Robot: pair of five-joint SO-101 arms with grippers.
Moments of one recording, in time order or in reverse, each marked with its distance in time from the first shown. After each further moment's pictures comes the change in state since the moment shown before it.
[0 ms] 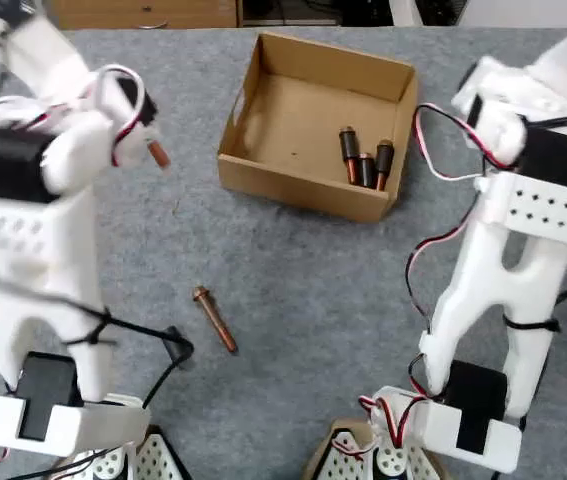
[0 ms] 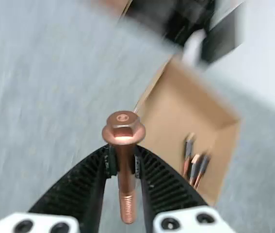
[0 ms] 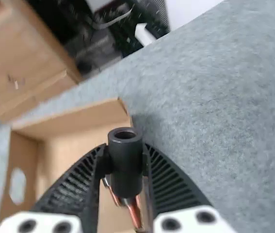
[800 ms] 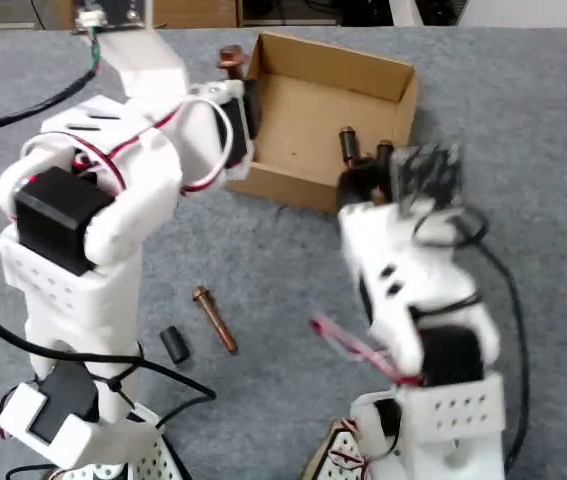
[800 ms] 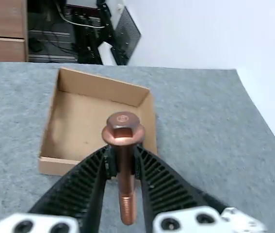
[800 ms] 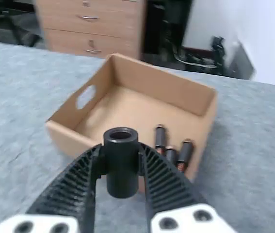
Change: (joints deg) left arm 22.2 0.7 -4.7 -4.3 -6.7; right arm -24.6 -62.2 67.3 -19.7 17.9
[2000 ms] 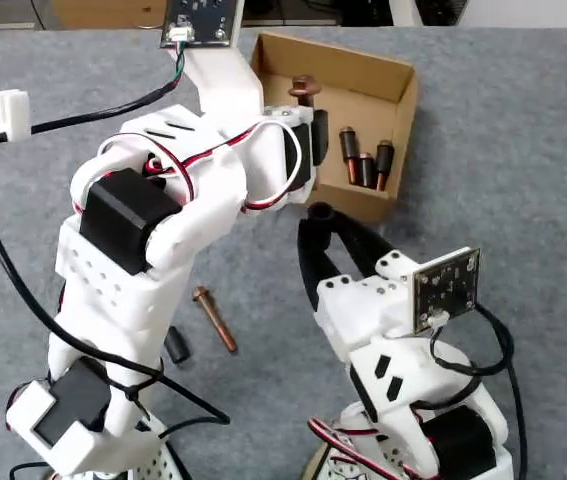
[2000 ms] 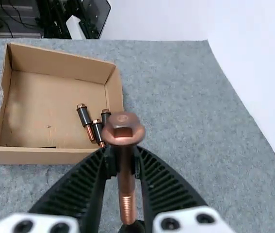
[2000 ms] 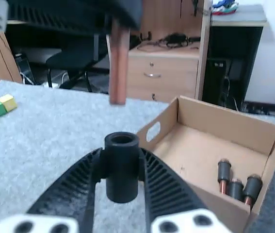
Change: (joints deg) left arm 8.3 0.0 7.1 -5.5 3.8; right arm -12.0 -21.5 2.7 8.4 -10.5
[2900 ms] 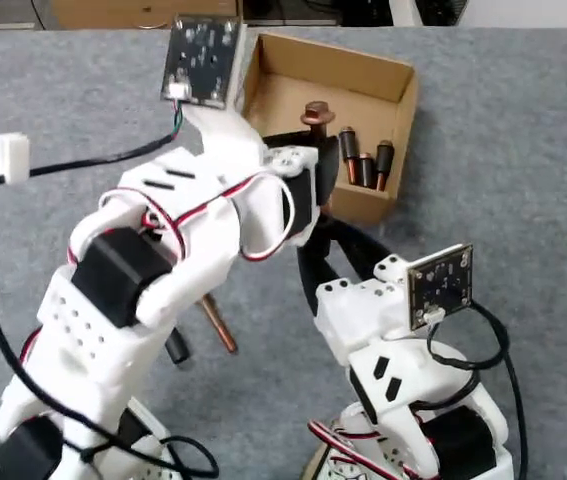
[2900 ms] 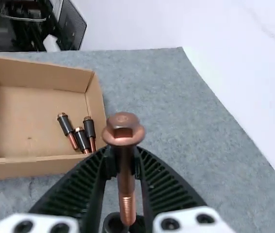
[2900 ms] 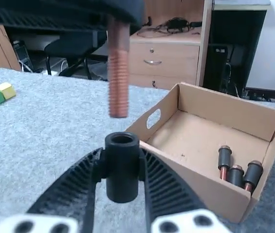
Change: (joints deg) left arm 3.9 -22.2 36.8 -21.7 -2.3; right arm -0.2 0.0 0.0 3.0 -0.3
